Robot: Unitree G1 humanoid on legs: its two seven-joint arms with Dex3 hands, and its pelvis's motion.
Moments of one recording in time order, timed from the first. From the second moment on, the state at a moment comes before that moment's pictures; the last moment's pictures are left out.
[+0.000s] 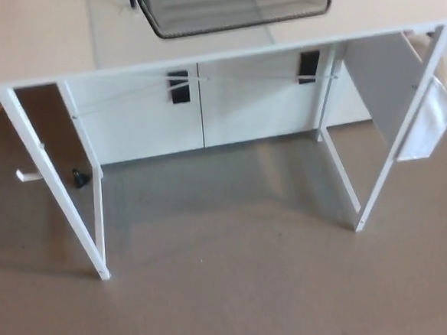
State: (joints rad) left_arm 0.50 0.35 0.16 0.26 -0.01 0.00 -0.16; right_arm 0.56 -0.29 -0.20 0.58 0.10 -0.40 0.33
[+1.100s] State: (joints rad) left_arm 0.44 0.23 0.24 0.40 -0.10 -0.01 -0.16; right_arm 0.38 -0.25 -0.23 0.87 0.08 -0.44 0.19
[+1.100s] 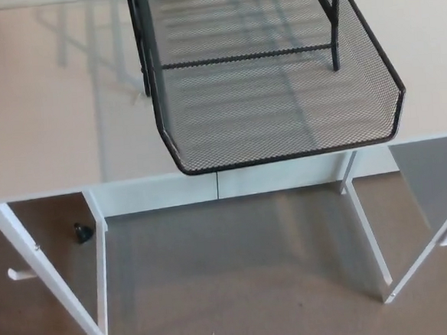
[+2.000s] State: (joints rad) left_arm 0.44 0.30 0.21 0.44 -0.08 -0.01 -0.17; right_arm 0.43 -0.26 -0.18 0.82 0.07 -0.48 0.19
